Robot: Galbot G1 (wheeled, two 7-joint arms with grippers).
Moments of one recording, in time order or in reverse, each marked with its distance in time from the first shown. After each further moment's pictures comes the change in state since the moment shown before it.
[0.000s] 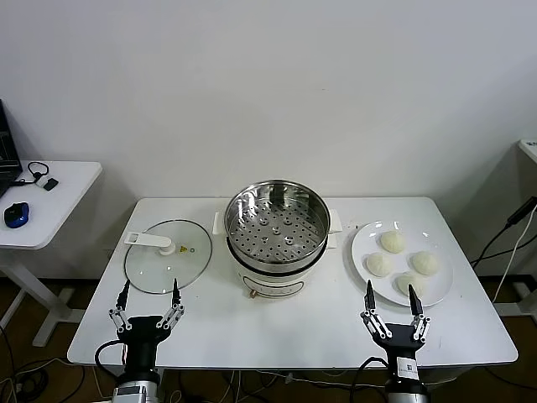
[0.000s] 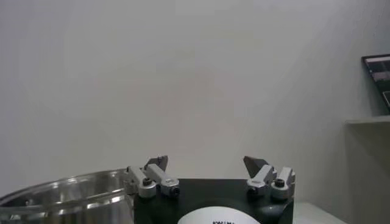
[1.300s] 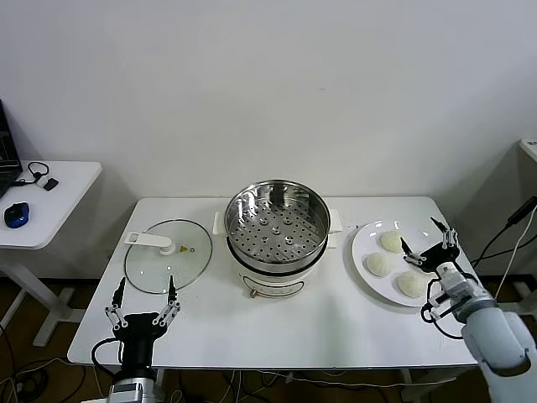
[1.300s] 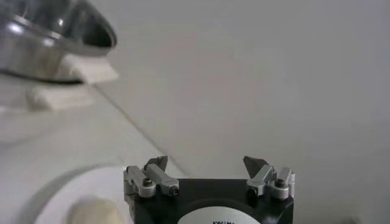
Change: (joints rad) left arm -0.011 0.000 -0.015 0.000 -0.012 -0.003 -0.003; right arm 0.458 -0.628 0.142 -0.218 -0.319 -0.627 -0.452
